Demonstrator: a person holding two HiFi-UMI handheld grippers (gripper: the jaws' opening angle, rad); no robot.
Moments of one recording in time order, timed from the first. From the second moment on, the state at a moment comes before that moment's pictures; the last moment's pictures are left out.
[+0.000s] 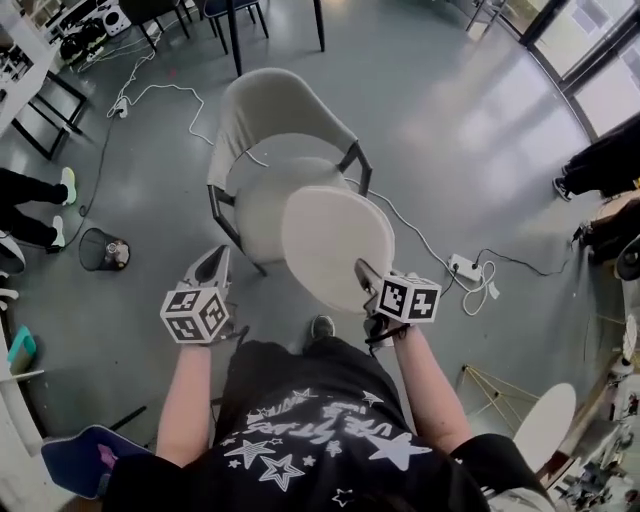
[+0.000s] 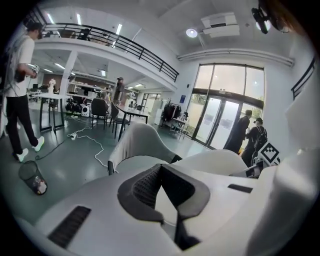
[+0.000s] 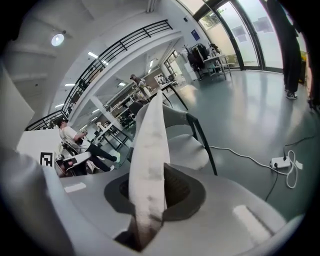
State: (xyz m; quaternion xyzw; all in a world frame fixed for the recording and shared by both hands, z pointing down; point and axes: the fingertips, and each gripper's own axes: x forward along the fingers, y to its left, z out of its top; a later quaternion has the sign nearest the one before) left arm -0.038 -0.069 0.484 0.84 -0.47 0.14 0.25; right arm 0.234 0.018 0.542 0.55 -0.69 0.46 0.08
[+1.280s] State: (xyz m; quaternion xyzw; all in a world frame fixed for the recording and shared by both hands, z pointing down) left arm -0.096 -0.213 0.567 0.81 -0.46 0.14 0.34; right arm 0.113 -0.156 0.603 0.43 -0.71 0.51 0.21
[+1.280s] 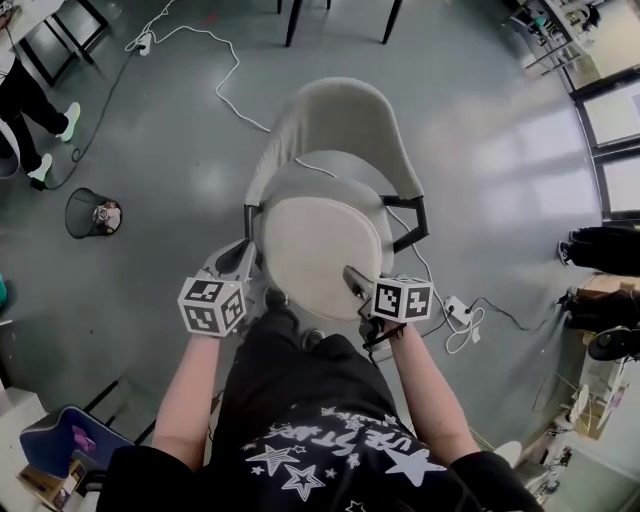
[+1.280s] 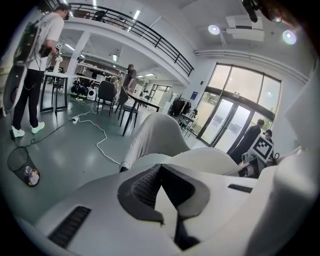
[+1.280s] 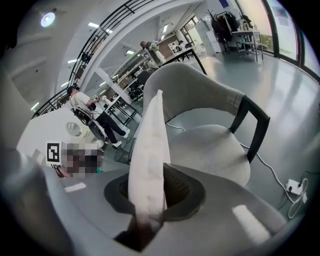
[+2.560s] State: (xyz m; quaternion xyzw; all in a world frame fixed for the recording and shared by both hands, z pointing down) left arm -0.023 -0.232 0.662 0.73 -0.52 0.23 0.36; right arm 0.210 -0.240 0.777 0.38 -0.70 0.49 0.36
